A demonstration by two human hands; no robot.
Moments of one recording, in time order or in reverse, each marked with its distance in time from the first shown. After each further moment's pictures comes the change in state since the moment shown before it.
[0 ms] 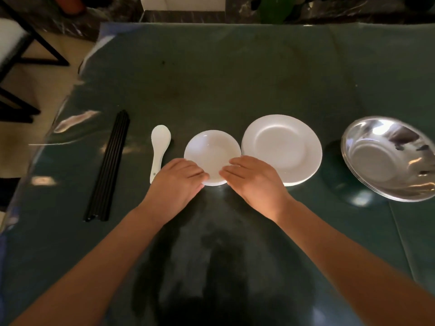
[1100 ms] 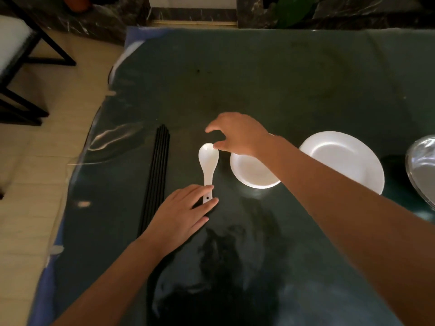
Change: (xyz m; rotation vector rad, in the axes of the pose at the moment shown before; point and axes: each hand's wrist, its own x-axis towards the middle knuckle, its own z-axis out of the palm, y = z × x) left_hand -0.070 -0.098 -0.006 -0.071 -0.185 -0.005; right_hand 0.214 -0.001 0.038 0.230 -0.566 0.330
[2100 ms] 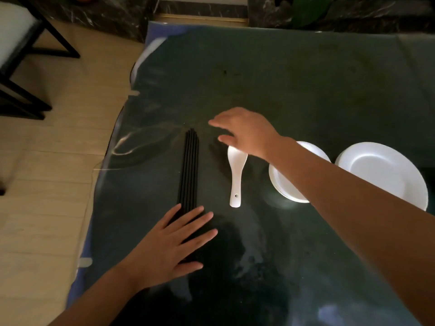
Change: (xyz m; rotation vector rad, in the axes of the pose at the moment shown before) left_hand -0.079 -0.063 0.003 0.029 -0.063 0.156; right_hand 0.065 -0.023 0.019 -0.114 0.112 -0.109
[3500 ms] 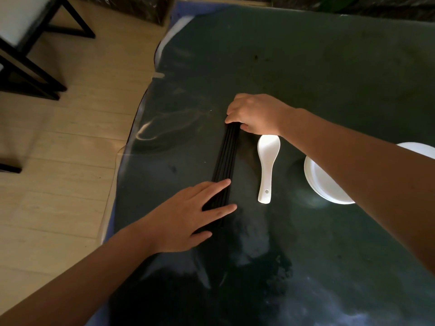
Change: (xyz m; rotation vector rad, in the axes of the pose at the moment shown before) left_hand 0.009 -0.042 -0.019 -0.046 -0.137 -0.041; right_hand 0.051 -0.005 0.009 -0.340 -0.158 -0.314
